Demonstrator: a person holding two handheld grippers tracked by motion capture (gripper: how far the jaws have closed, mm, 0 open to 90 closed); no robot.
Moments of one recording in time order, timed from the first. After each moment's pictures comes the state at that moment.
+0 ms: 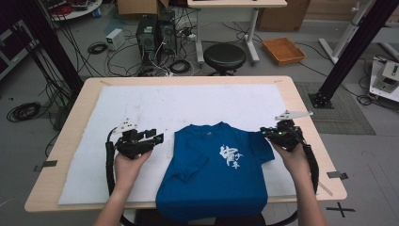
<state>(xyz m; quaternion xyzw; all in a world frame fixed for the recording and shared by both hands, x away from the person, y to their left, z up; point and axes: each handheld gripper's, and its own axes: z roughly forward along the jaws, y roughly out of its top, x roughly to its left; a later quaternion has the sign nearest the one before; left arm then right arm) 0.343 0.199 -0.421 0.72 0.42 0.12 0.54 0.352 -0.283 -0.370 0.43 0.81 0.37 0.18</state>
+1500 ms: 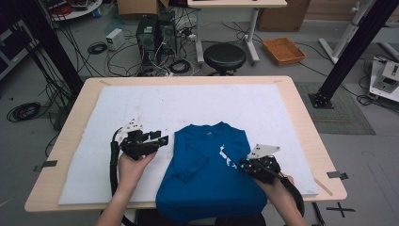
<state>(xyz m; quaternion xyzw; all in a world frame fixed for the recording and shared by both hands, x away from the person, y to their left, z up) 0.343 0.187 -0.422 0.73 0.41 0.10 0.54 0.280 -0.225 -0.419 0.32 0.87 0.34 0.17</state>
